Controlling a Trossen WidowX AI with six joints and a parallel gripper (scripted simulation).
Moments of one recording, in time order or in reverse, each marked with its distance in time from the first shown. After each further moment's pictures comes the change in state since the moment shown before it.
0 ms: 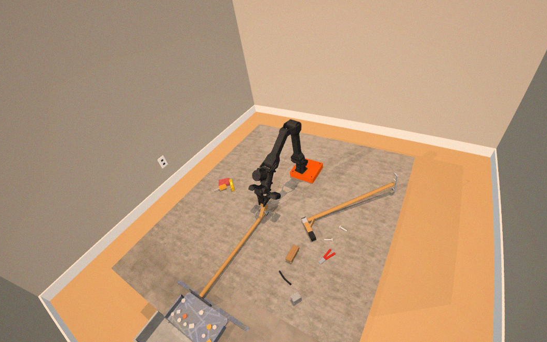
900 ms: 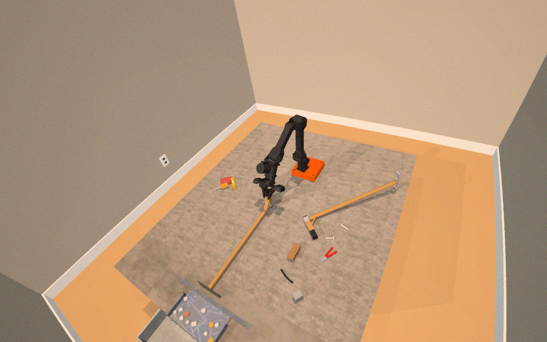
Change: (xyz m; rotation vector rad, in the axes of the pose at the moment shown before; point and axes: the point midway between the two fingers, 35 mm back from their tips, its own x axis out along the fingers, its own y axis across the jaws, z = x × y) arm -0.027 -0.007 -0.030 -0.010 0.008 0.011
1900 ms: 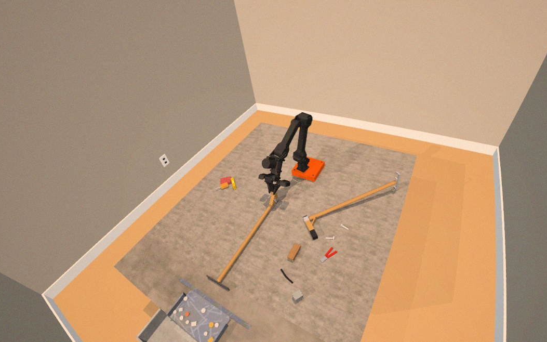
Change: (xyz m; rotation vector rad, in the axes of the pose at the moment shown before) arm -0.026 0.008 -0.039 -0.006 0.003 0.013
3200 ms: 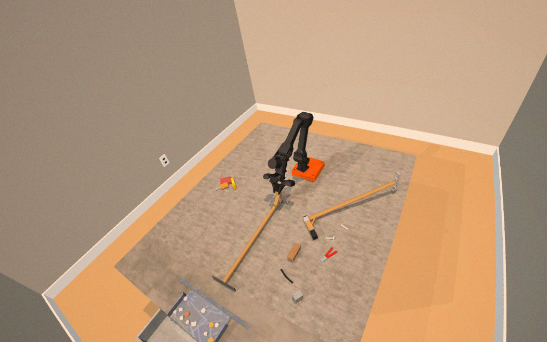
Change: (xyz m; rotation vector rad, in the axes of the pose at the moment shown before) arm -0.007 0.026 -0.011 0.000 0.001 0.005
